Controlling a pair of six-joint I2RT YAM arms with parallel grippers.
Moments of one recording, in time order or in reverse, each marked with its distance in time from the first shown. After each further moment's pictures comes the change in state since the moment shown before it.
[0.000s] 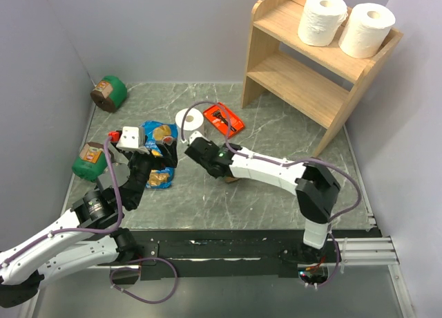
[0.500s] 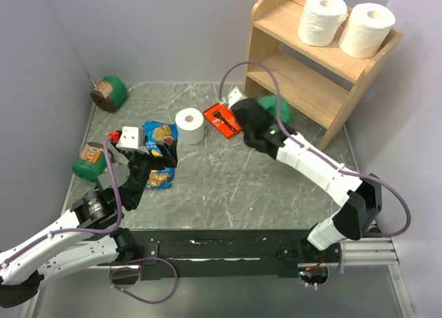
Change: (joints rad) left arm 0.000 -0.002 0.000 0.000 0.003 0.000; right arm -0.230 -0.316 -0.013 0.066 0.268 -0.441
